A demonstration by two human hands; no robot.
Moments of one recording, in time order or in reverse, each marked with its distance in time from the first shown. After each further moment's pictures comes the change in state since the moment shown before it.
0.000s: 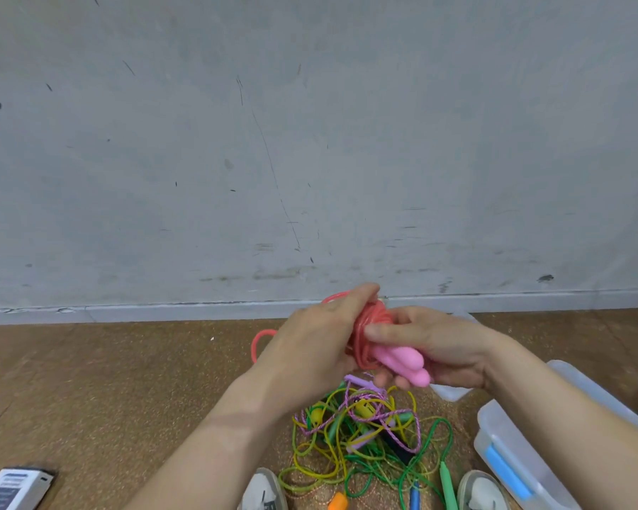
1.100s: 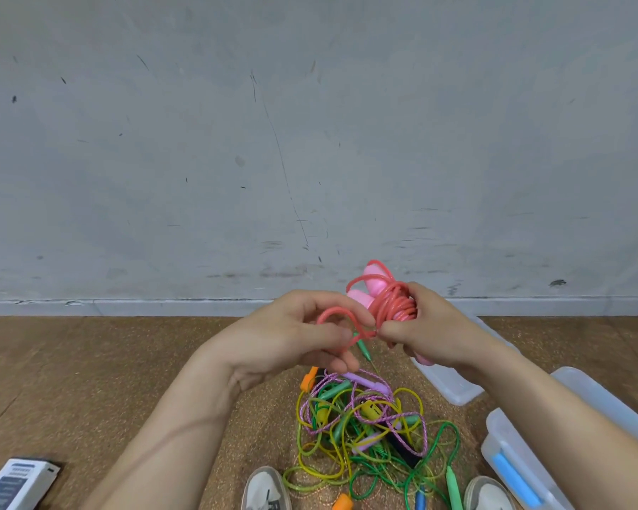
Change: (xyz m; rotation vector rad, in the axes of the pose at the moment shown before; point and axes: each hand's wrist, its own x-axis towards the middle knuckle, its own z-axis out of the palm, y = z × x) left_hand -0.011 -0.015 -0.045 -1.140 -0.333 -0.346; right_hand 0.024 0.001 0.000 -0.436 0.521 -0.185
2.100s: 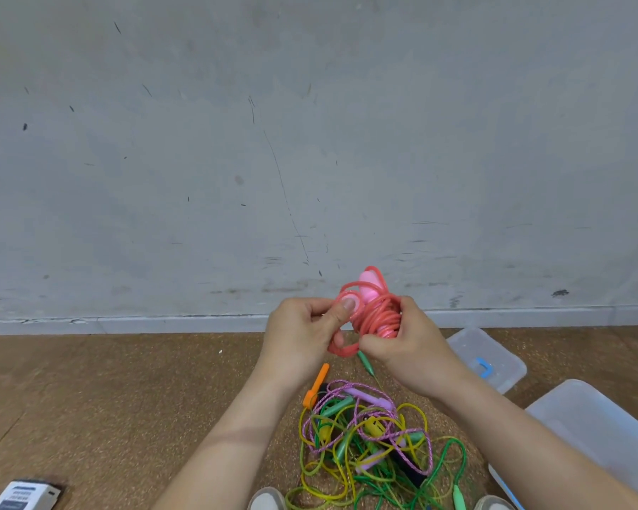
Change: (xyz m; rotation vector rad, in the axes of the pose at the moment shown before) left_hand 0.036 -0.022 0.015 0.253 0.632 0.111; right_hand 0.002 0.004 0.026 -0.010 0.208 -0.072
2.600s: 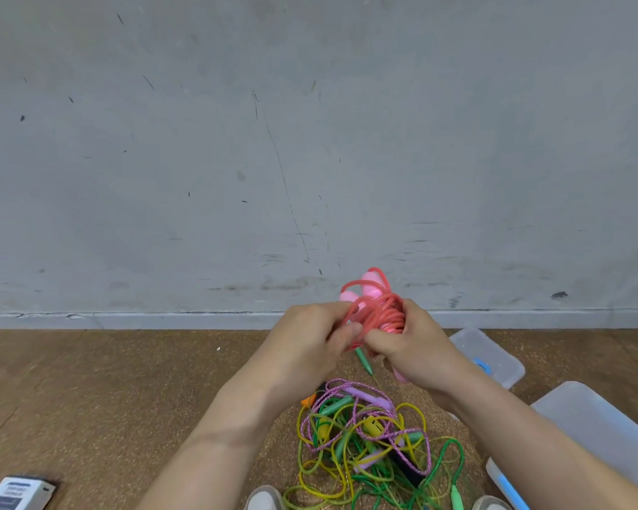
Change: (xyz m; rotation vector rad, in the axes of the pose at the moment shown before) left_hand -0.004 0.005 -0.017 0.518 -0.214 0.328; right_hand 0.006 0.004 0.002 0.136 -0.055 0.062
